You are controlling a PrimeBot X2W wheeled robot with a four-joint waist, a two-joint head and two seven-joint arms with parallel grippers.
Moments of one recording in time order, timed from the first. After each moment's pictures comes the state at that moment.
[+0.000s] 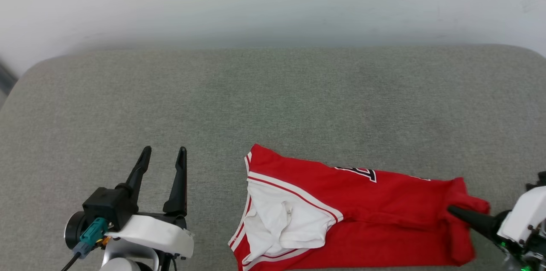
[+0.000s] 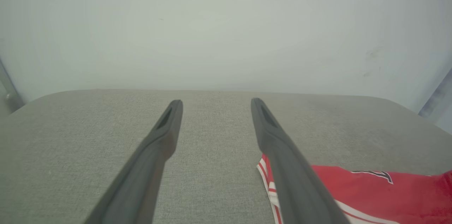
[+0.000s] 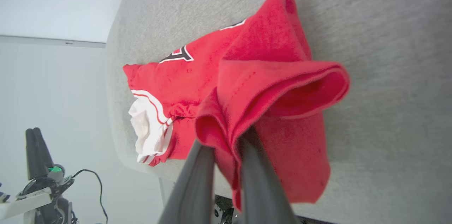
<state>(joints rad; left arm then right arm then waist) -0.10 0.46 -0.44 -0.05 -0.61 0.27 -0.24 -0.19 -0.06 -0.48 0.20 0.72 0.13 1.10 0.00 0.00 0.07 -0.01</state>
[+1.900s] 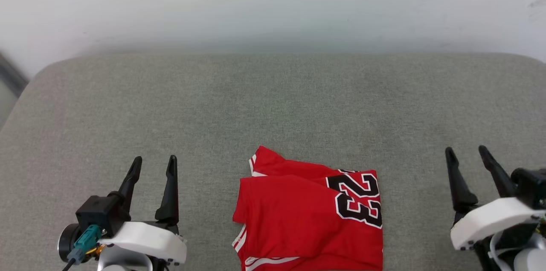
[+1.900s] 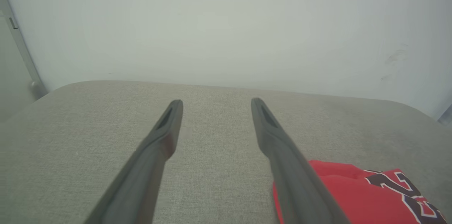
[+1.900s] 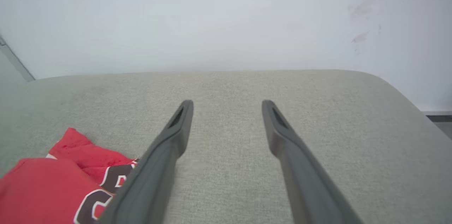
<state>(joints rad) -0.08 0.45 -0.42 -0.02 -0.63 0.27 -0.25 -0.09 -0.15 -0.08 0.12 0.21 0.13 0.02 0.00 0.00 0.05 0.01</state>
